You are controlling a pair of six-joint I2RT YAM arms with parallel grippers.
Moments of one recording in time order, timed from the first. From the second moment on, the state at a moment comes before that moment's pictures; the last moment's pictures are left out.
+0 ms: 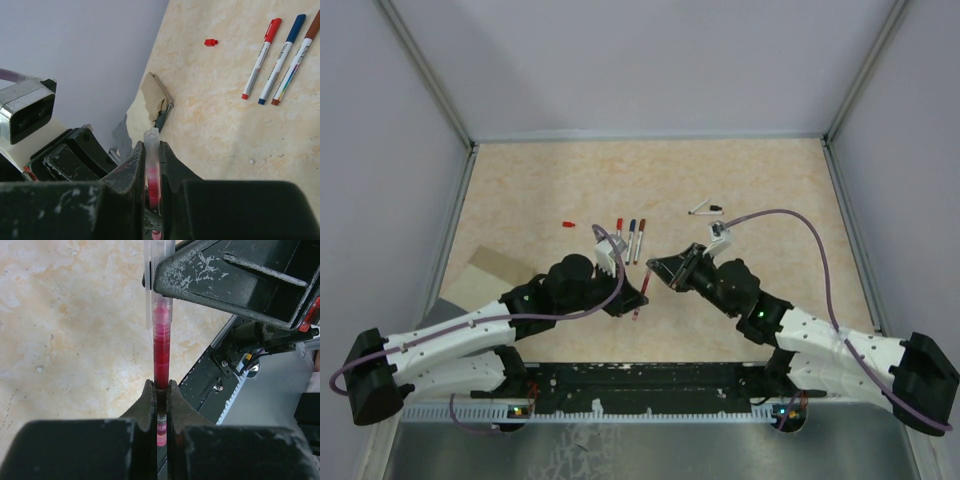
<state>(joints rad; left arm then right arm) -1.03 0.98 0.63 -0.04 0.07 -0.61 0.96 0.88 0.43 0.36 0.18 0.97</state>
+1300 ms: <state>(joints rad) -1.03 0.88 0.63 -0.08 -0.02 -0.59 1.14 0.83 0.44 0.28 0.27 0.95</state>
